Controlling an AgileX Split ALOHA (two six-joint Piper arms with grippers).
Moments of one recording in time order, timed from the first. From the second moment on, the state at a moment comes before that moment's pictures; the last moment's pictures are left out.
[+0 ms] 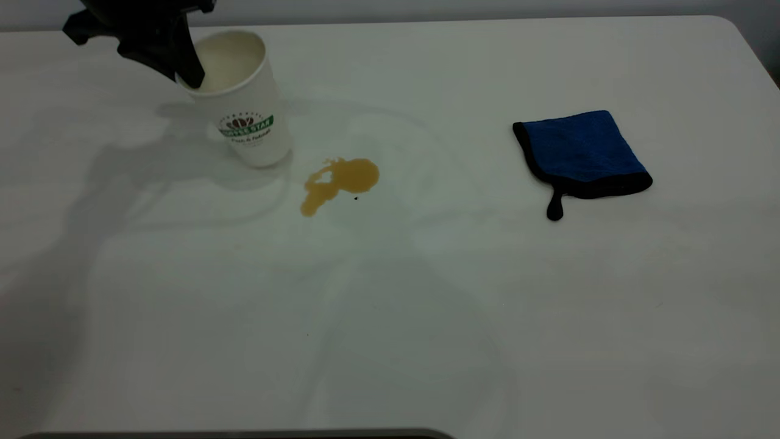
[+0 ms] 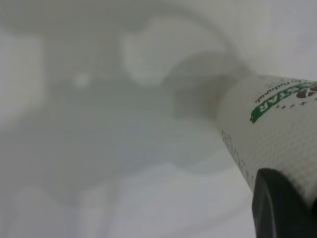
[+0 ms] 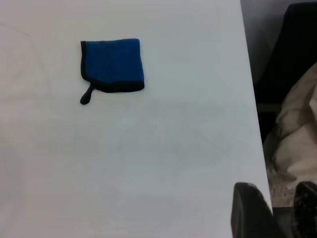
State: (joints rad) left arm -0.10 2.27 -1.55 -0.40 0.63 0.28; right arm 0.07 0.03 -0.47 -0.06 1.13 0.00
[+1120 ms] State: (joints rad) left arm -0.10 2.30 -1.55 -0.22 0.58 0.14; right arm 0.07 0.03 -0.47 -0.06 1.13 0.00
